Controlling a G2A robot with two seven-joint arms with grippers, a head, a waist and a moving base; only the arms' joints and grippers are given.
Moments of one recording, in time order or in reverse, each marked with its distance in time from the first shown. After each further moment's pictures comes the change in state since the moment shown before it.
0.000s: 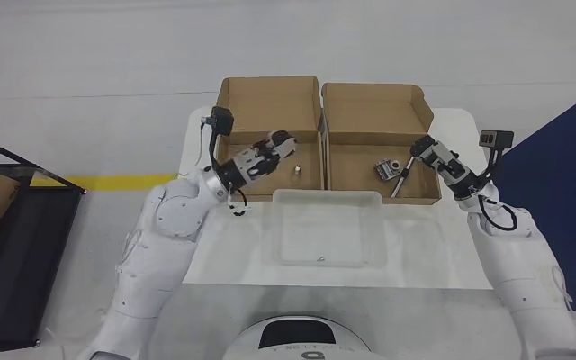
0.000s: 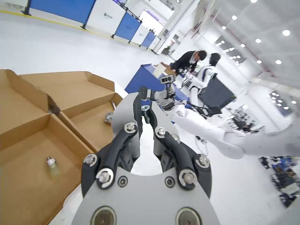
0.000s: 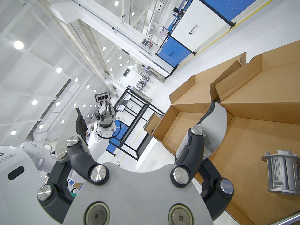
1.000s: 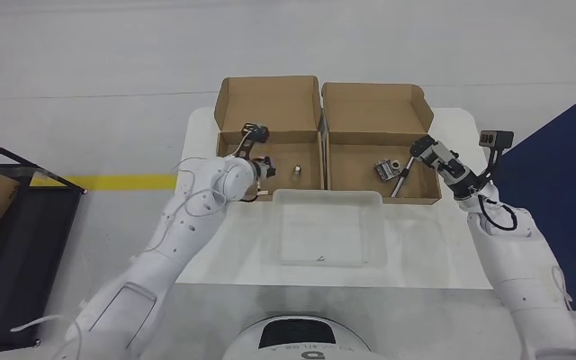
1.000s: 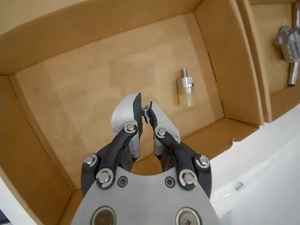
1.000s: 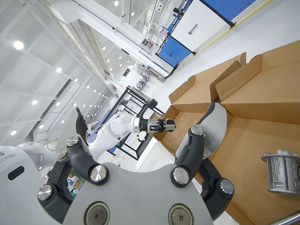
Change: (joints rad) left arm -0.395 -0.065 0.349 0.584 0.493 0.584 -0.285; right arm 0.000 0.000 0.000 0.000 0.000 0.000 0.000
